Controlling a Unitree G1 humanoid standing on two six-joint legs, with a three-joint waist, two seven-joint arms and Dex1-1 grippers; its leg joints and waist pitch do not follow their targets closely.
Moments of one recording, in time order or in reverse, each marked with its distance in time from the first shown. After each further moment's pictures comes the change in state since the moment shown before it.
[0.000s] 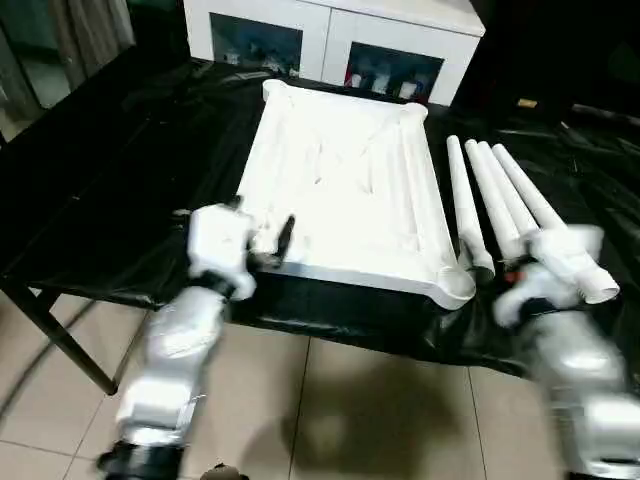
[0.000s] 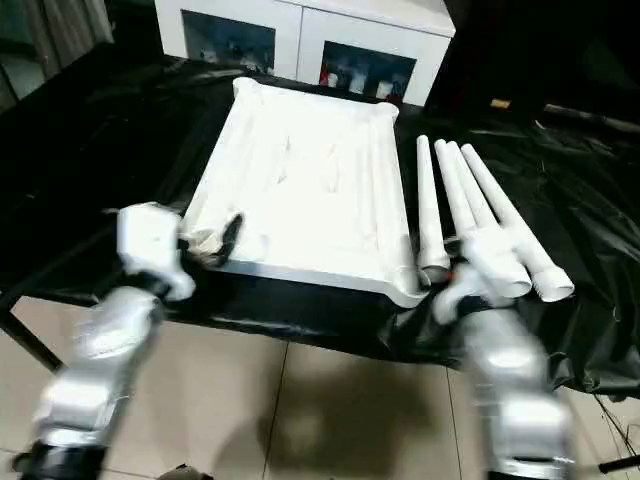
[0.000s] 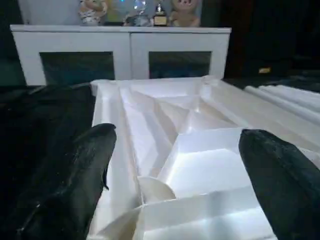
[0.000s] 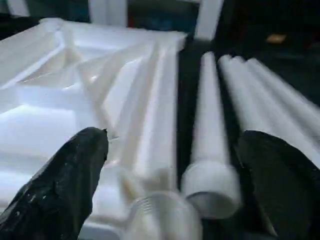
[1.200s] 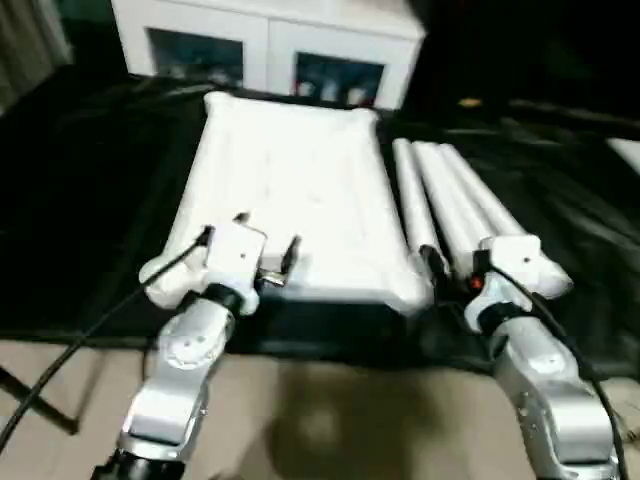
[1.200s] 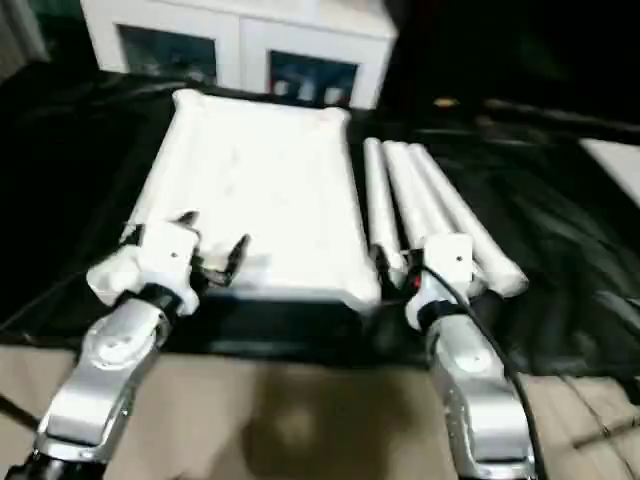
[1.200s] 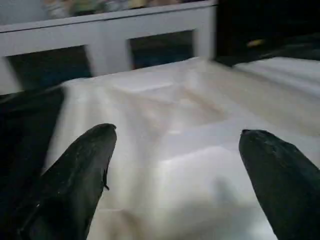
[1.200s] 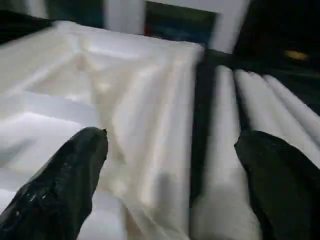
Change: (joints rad) left arm 0.059 0.084 0.023 -0.075 0.054 0.079 -0.014; right arm -0.014 0.040 0.162 0.002 -0.076 -0.047 0.047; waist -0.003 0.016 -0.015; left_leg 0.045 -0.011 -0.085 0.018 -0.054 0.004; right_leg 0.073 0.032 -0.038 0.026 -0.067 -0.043
